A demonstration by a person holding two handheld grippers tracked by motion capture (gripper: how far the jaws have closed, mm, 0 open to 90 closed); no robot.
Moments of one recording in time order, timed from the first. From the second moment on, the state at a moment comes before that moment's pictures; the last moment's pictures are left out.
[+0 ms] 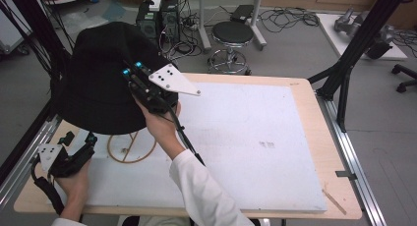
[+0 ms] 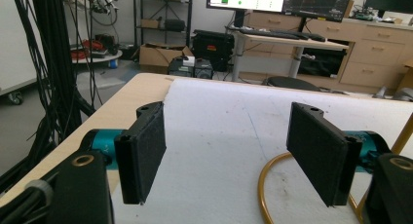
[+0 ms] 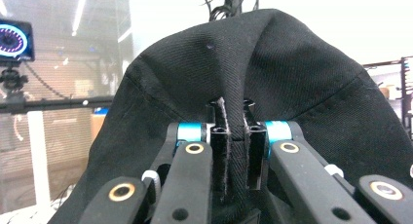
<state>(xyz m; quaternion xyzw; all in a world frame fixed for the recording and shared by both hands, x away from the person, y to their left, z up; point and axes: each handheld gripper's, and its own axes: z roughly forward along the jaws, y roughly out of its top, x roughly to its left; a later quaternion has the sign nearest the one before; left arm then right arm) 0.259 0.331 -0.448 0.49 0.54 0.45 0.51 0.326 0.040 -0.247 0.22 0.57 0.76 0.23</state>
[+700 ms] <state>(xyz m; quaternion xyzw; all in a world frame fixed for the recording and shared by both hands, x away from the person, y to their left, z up) 0.256 0.334 -0.447 0.49 0.54 0.46 0.51 0.317 0.066 -0.282 0.20 0.63 0.71 0.23</state>
